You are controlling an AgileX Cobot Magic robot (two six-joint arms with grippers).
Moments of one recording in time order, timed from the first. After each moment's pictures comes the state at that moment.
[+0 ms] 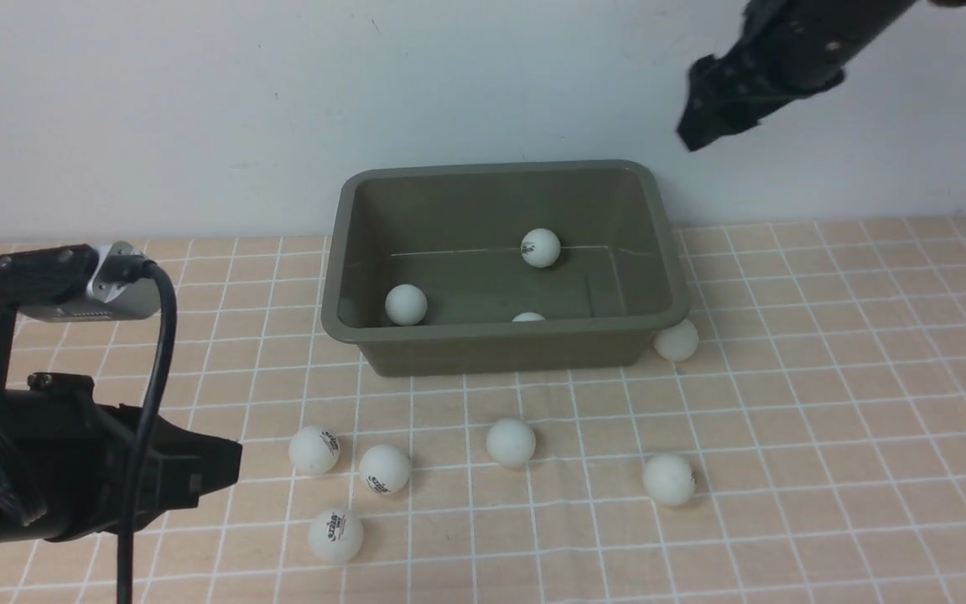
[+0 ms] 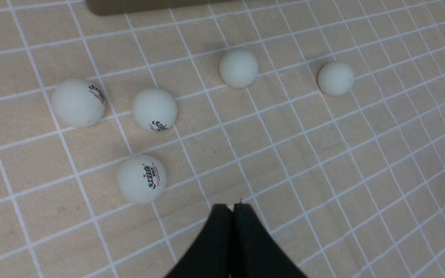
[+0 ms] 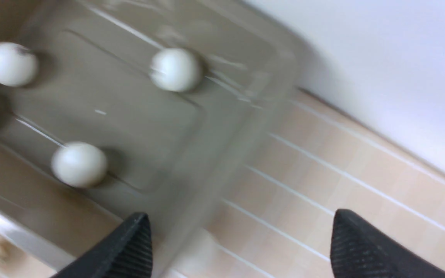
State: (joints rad) right arm 0.14 2.01 -2.07 0.22 1.24 -0.42; left arm -0.01 0.97 -0.67 -0.80 0.84 0.58
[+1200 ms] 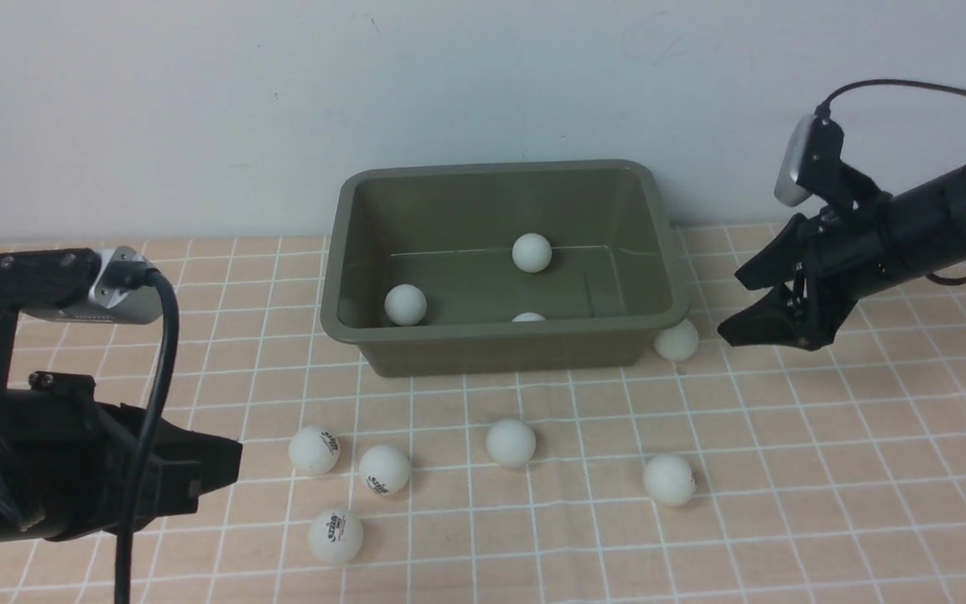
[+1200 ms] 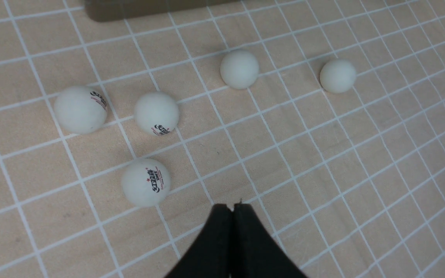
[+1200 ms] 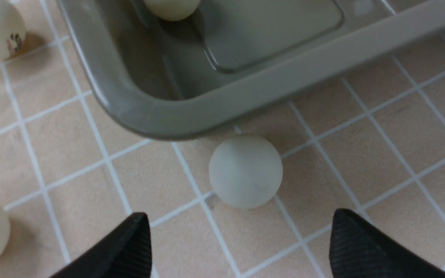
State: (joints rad) right arm -0.05 2.03 -1.41 0.95 0.99 -1.72; left arm -0.01 0.97 -0.67 -0.80 0.84 0.62
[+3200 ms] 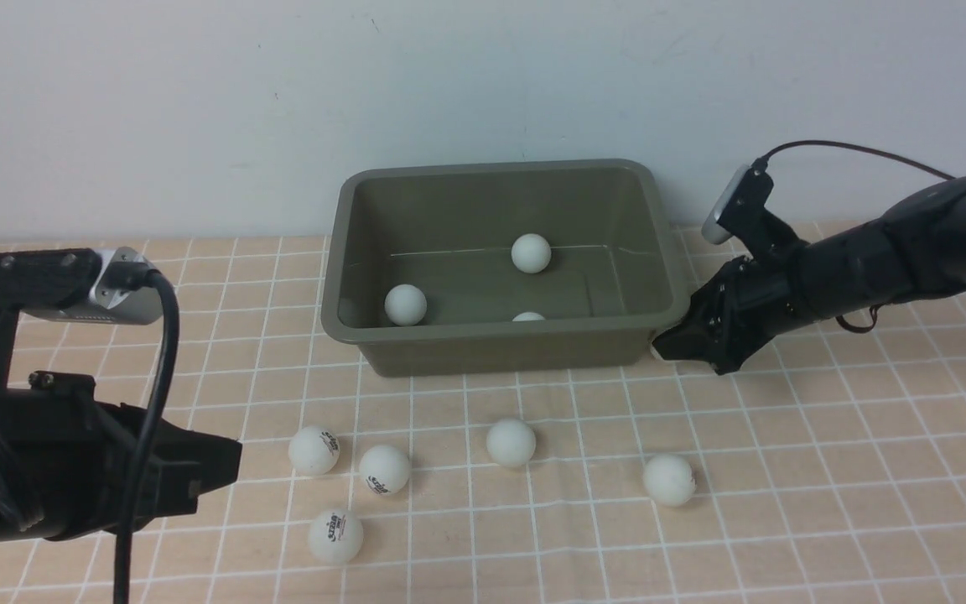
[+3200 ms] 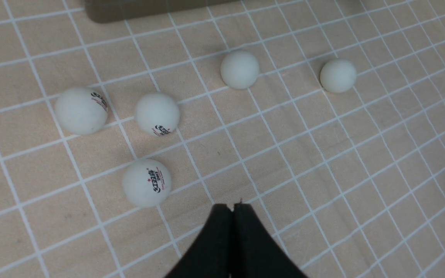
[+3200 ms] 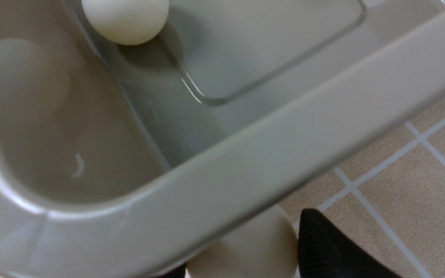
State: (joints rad) right arm 0.05 2.17 -1.41 1.11 0.83 -1.74; left arm -0.01 0.97 -0.67 -0.80 0.84 0.62
